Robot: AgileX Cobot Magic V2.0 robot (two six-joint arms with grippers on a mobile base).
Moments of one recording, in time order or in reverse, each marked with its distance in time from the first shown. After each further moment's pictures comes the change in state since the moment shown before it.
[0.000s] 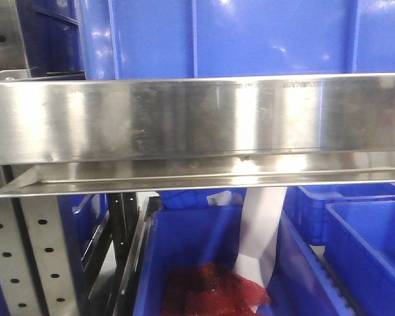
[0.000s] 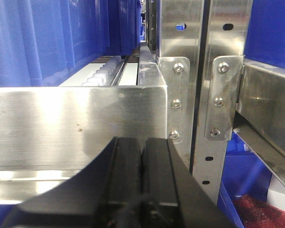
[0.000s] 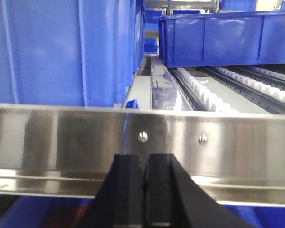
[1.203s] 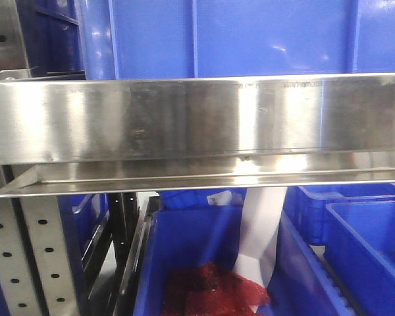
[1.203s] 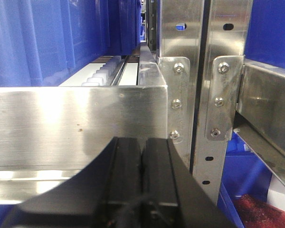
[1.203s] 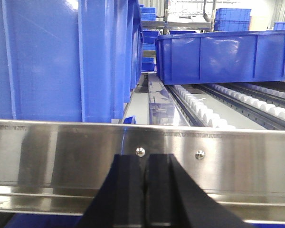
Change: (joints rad) left arm 0.000 0.000 0.000 0.000 0.000 0.000; right arm 0.000 -0.004 0.006 0.002 -0.057 -0.006
